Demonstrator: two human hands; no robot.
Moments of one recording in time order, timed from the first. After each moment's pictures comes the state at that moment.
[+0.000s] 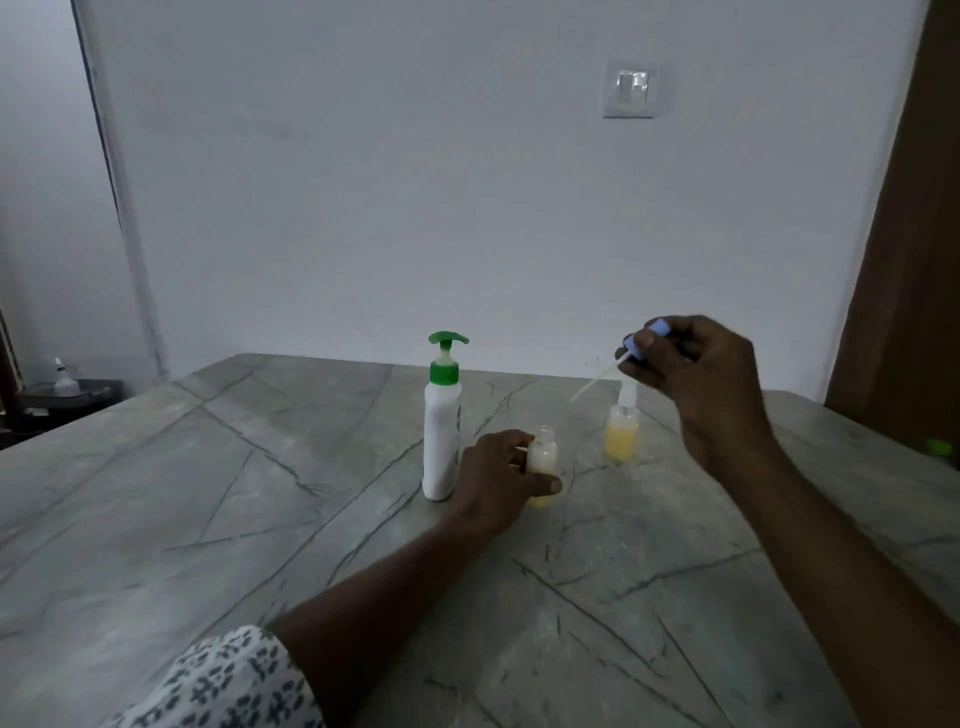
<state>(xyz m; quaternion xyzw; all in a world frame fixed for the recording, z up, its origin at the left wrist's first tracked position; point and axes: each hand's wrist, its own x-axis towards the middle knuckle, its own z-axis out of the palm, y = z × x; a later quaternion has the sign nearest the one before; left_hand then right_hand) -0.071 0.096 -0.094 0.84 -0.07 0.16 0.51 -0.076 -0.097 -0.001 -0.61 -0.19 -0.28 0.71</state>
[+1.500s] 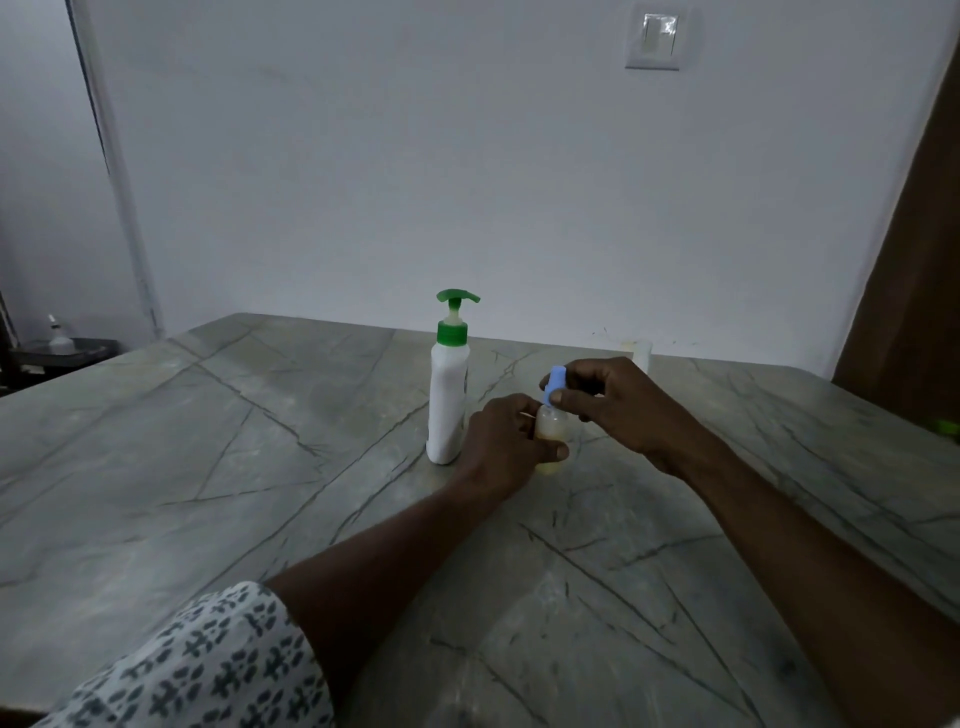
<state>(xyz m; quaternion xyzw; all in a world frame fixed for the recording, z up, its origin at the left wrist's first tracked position) -0.070 0.096 -0.092 0.86 -0.08 0.15 0.48 -0.047 -0.061 -0.048 -0.85 -0.27 -0.10 0.45</state>
